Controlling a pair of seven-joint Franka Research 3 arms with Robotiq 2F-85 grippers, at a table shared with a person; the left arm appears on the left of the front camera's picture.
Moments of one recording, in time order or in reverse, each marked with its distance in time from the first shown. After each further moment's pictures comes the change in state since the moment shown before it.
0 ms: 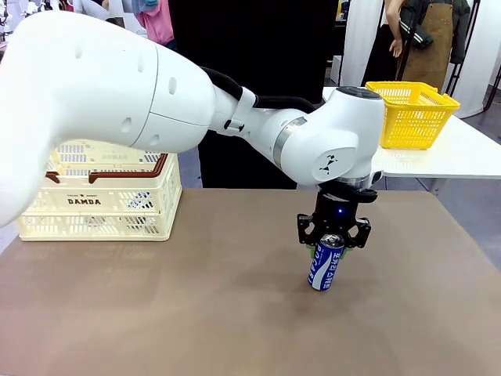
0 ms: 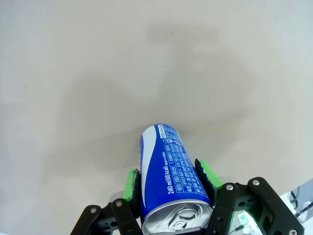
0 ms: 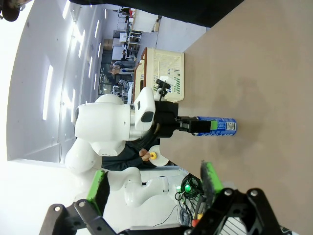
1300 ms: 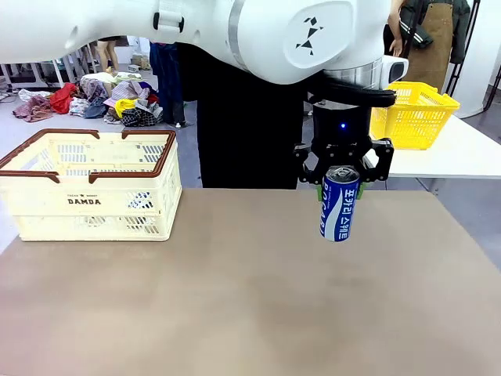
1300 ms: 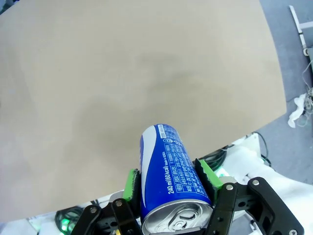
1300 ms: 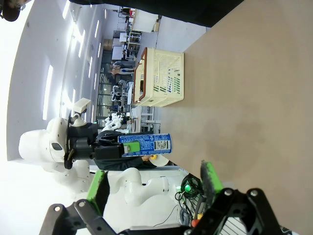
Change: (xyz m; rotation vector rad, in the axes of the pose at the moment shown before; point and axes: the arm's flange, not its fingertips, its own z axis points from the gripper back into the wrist) left arm -0.067 0.030 0.190 -0.141 -0.101 -0.076; right arm 0.000 0.000 0.000 0.000 0.000 -0.001
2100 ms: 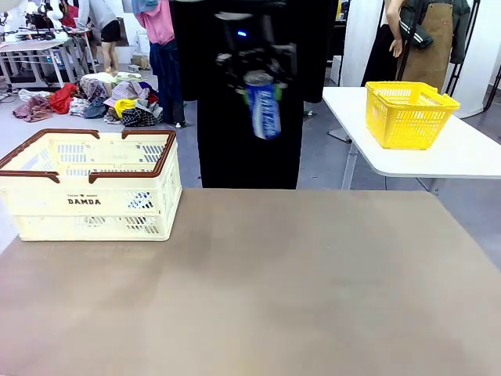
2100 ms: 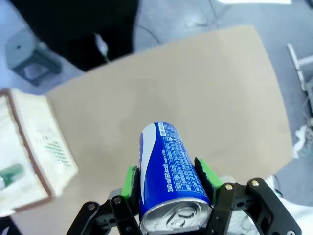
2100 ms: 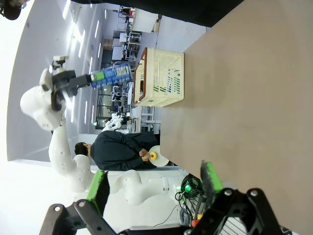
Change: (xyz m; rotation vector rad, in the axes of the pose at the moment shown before) left arm 0.157 0.176 0.099 -0.022 -0.209 -0.043; right arm 0.000 0.000 0.001 0.000 -0.002 0.000
